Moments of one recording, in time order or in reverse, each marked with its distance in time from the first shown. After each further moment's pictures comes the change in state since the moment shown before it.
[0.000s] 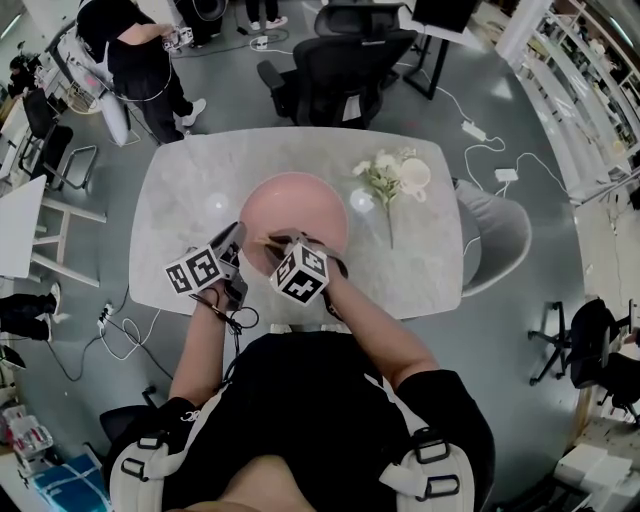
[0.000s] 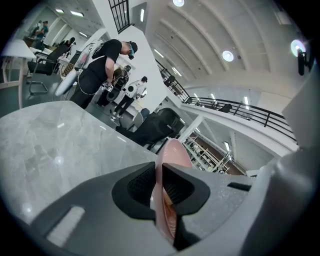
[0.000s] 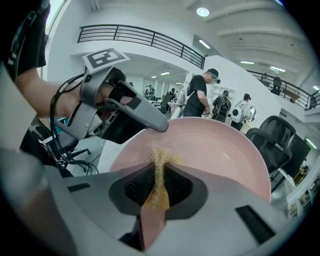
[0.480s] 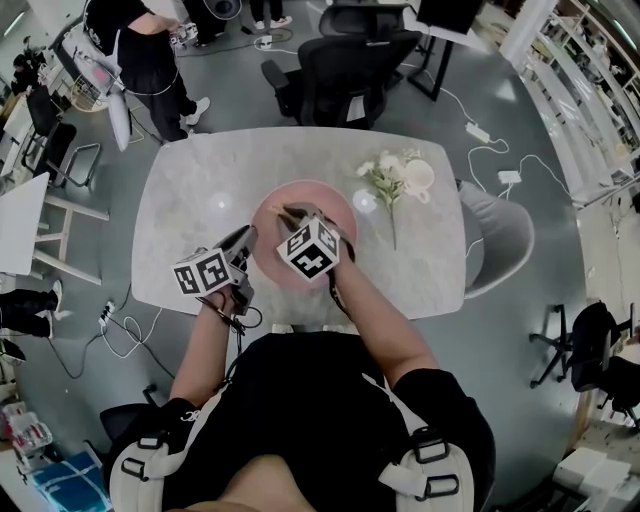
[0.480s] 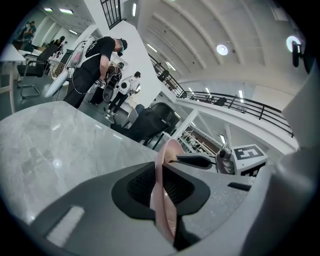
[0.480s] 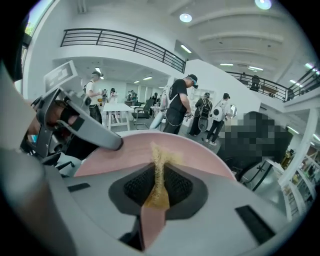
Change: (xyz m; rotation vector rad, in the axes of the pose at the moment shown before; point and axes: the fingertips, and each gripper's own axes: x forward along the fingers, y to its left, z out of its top) left arm 0.003 -0.014 -0.016 0.062 0.059 -0.025; right arm -0.008 -0.071 0.012 0.132 -0.060 -0.155
